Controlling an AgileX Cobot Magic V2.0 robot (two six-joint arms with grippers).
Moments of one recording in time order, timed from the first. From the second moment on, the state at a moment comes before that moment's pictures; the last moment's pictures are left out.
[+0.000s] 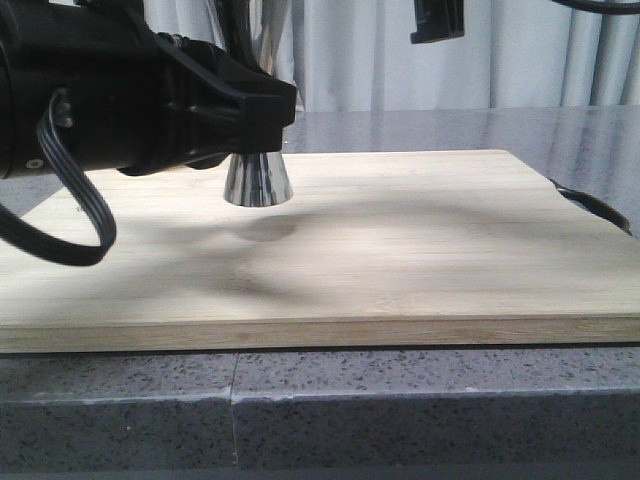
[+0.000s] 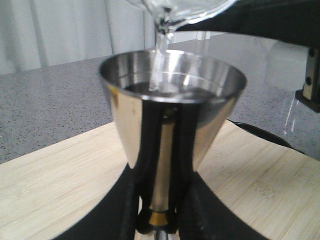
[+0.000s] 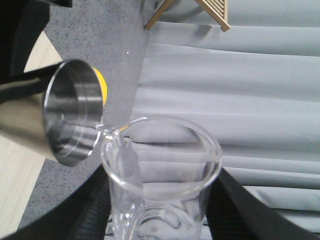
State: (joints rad) left arm -0.85 1.47 -0.51 -0.07 -0.79 -0.02; right arm 0.52 1.33 -0.91 -1.07 -0.42 -0.62
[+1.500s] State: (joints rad) left arm -0.85 1.47 -0.51 -0.07 -0.79 -0.02; right arm 0.52 1.33 -0.91 -0.06 -0.39 -0.48
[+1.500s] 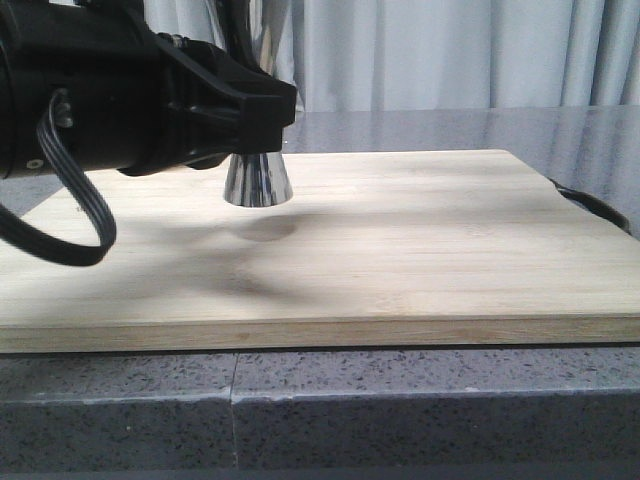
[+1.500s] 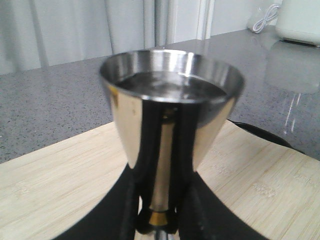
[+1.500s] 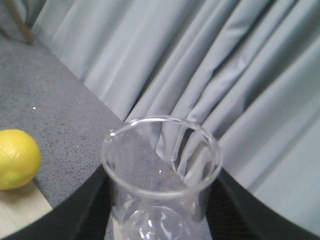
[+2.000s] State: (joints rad) left arm -0.85 1.47 -0.51 -0.07 -0.79 -0.02; right arm 0.43 1.33 -0.74 0.23 -0.51 -0.48
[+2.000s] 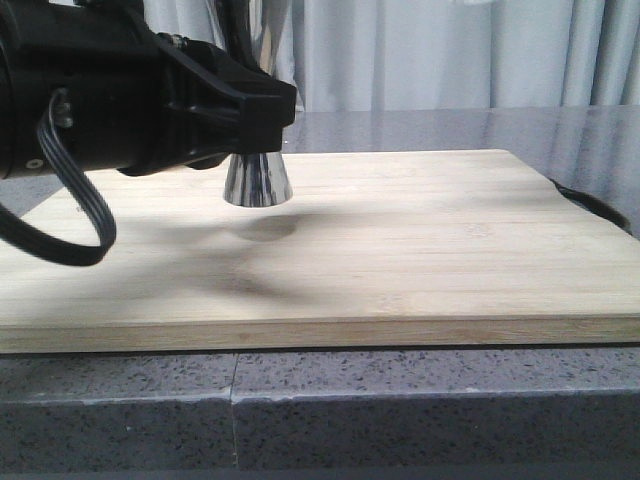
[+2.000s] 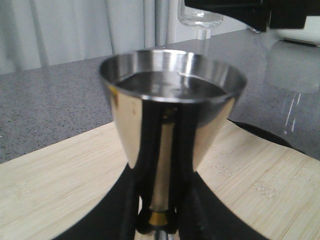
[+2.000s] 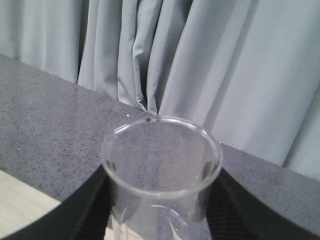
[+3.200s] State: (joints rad) left arm -0.85 1.47 -0.51 -0.07 -0.79 -0.02; right arm 0.52 1.65 -0.58 0.23 -0.94 -0.32
